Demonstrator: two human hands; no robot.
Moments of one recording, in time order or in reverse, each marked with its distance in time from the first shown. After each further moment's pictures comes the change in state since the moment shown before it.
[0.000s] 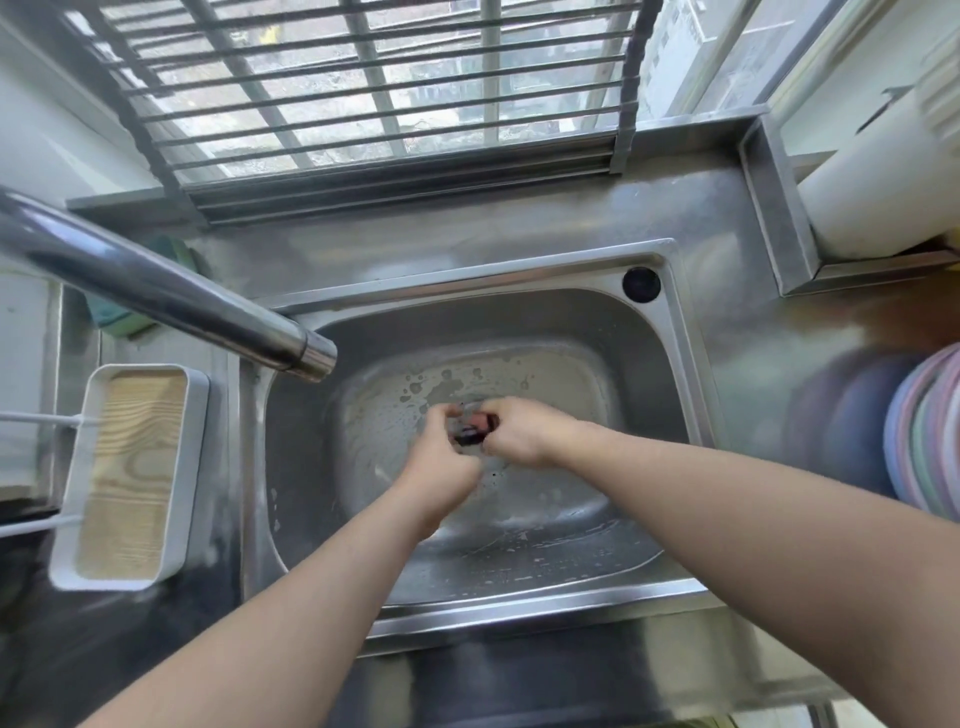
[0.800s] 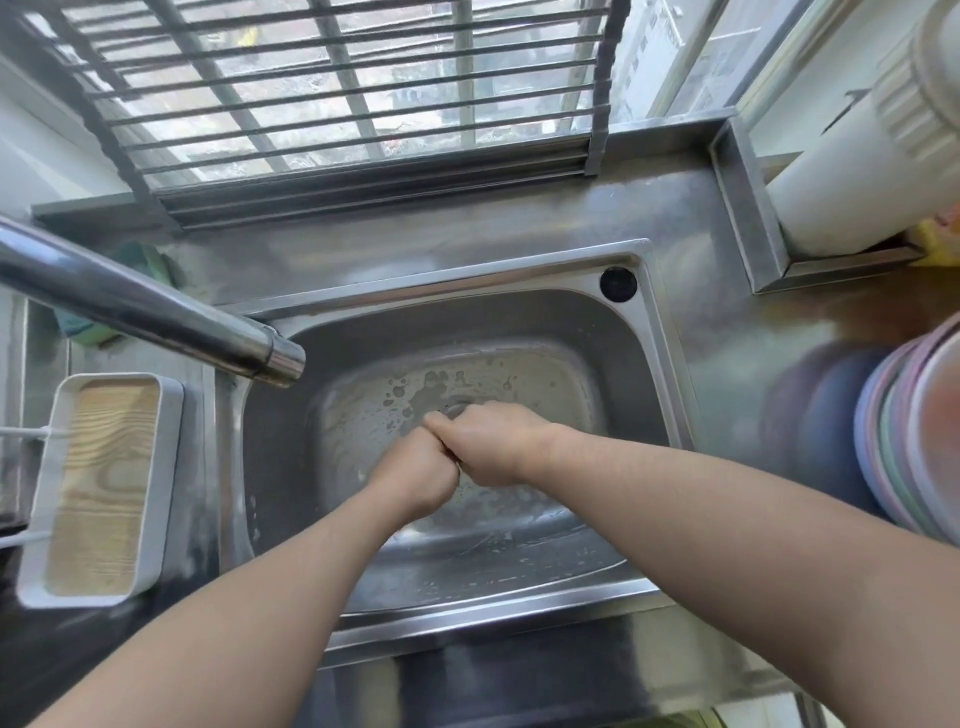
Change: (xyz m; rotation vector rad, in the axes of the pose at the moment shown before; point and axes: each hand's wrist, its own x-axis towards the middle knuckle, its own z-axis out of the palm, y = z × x) left_hand 0.007 0.009 -0.008 0.598 -0.027 0.100; right_hand -0.008 -0.016 0.008 -0.632 0.097 -0.385
